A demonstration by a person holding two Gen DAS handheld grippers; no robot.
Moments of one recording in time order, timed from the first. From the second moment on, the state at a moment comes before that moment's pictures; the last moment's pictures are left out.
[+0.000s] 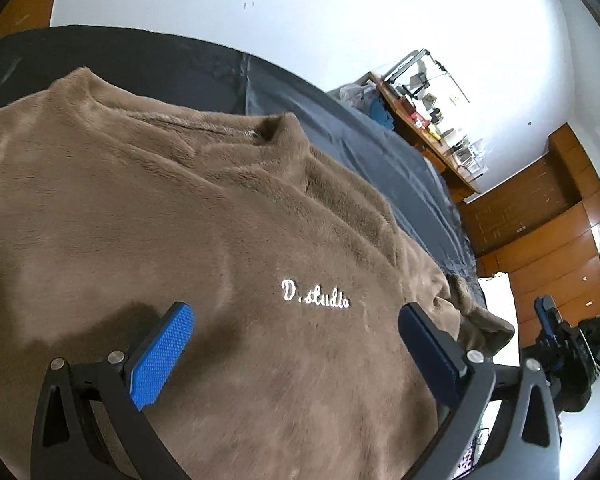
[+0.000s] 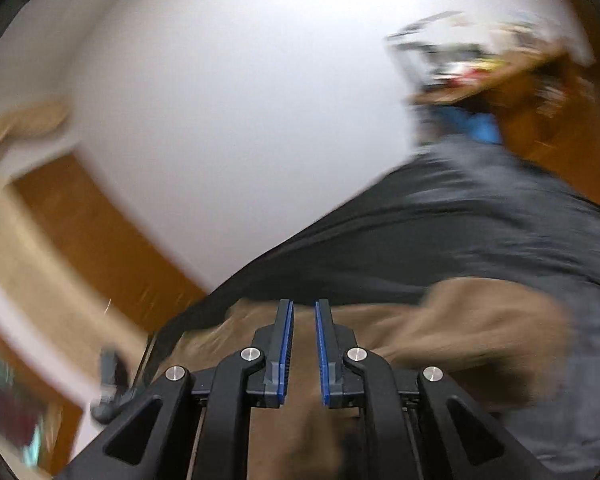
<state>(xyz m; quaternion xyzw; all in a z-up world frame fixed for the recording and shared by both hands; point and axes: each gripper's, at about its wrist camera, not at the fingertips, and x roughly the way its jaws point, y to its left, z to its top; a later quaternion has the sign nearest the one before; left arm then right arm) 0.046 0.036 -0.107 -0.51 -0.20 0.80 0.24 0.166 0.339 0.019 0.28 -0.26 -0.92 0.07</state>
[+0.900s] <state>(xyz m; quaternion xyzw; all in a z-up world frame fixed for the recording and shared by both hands) 0.049 0.031 -0.142 -0.52 -0.19 0.80 0.25 0.127 0.313 -0.058 0.40 0.20 -0.89 -0.09</state>
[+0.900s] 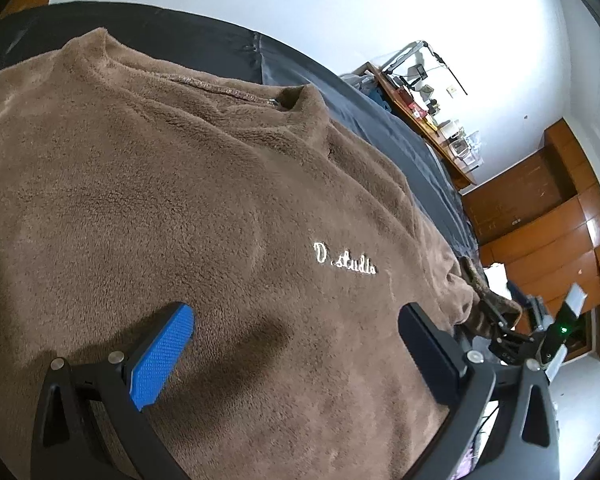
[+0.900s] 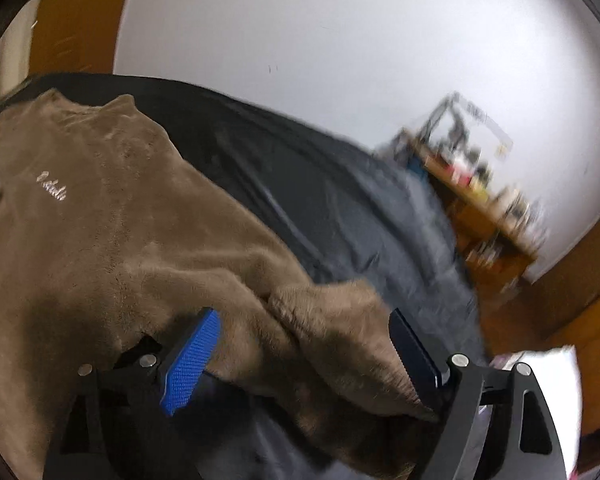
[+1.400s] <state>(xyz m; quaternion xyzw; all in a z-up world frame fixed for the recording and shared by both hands) 0.051 0.033 -0.145 -0.51 -0.17 0.80 0.26 0.095 0.350 -0.082 0.48 0.11 -0.87 -0.09</state>
